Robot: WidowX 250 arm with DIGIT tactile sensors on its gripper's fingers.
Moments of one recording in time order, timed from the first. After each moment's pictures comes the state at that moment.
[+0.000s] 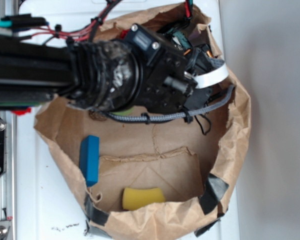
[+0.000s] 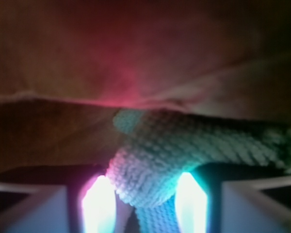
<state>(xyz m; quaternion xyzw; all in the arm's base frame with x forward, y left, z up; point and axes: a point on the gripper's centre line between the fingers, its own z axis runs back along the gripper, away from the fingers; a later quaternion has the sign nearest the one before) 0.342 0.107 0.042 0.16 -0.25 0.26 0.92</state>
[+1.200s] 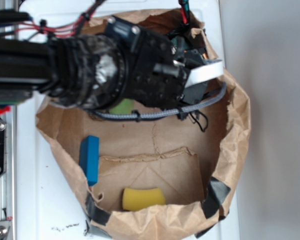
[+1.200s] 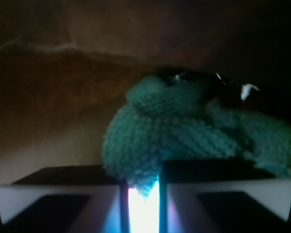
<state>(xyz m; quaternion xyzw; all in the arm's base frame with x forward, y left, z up) 0.330 0.098 0.054 0.12 -0.22 0.22 0.94</state>
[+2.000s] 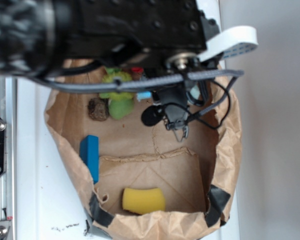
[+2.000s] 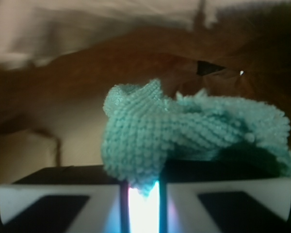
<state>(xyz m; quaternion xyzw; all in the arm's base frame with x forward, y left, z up) 0.299 0.064 0.124 0.01 -0.13 0.14 0.98</state>
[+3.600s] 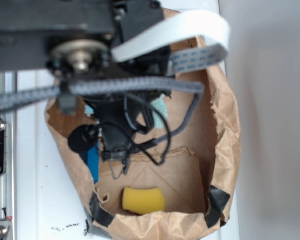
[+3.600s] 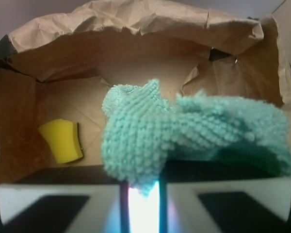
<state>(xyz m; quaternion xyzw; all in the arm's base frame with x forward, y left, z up) 0.254 0.022 0.188 -0.01 -0.12 0.06 0.99</state>
